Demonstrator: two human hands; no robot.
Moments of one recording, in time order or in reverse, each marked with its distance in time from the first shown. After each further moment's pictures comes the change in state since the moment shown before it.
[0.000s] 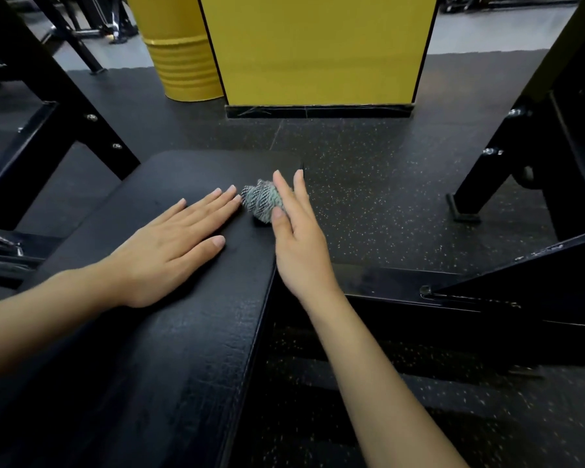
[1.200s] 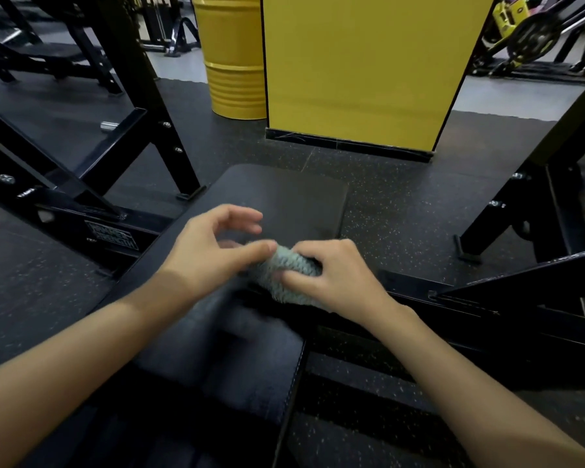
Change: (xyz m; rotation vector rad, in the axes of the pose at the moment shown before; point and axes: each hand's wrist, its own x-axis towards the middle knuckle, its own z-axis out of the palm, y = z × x) left_hand -0.090 0.079 -0.039 -0.825 0.561 -0.445; right_hand -0.068 -0.082 -0.013 -0.508 -0.371 -0.352
